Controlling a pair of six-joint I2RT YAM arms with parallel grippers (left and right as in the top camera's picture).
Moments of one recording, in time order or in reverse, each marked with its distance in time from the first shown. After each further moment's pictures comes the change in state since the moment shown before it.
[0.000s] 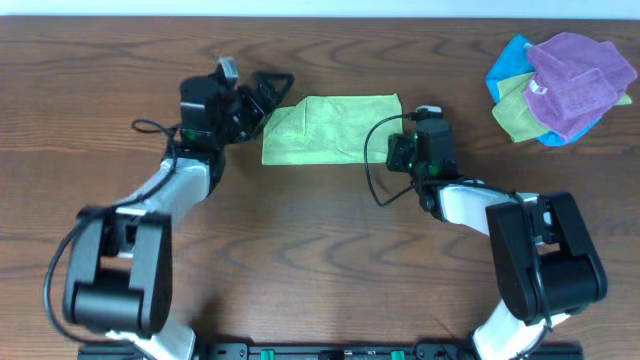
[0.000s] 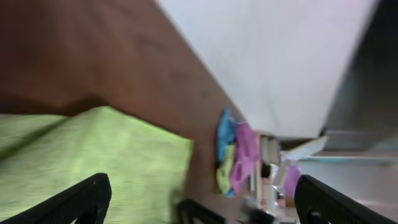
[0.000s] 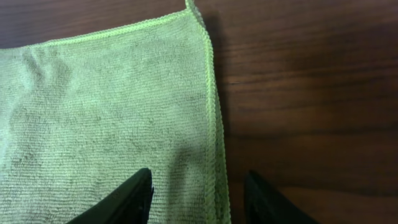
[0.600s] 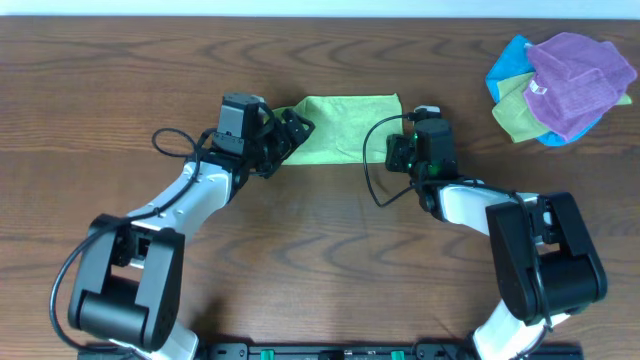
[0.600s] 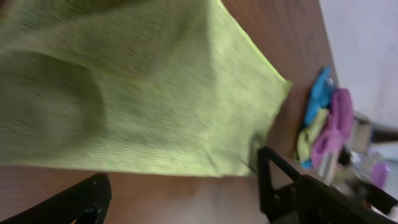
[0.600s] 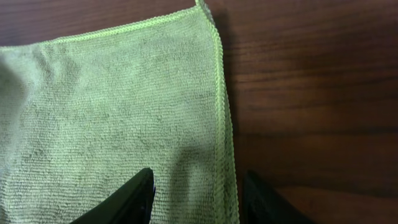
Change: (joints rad) left arm -0.142 -0.020 0.013 -0.485 -0.180 0.103; right arm 0.000 0.000 0.000 0.000 -0.018 0.000
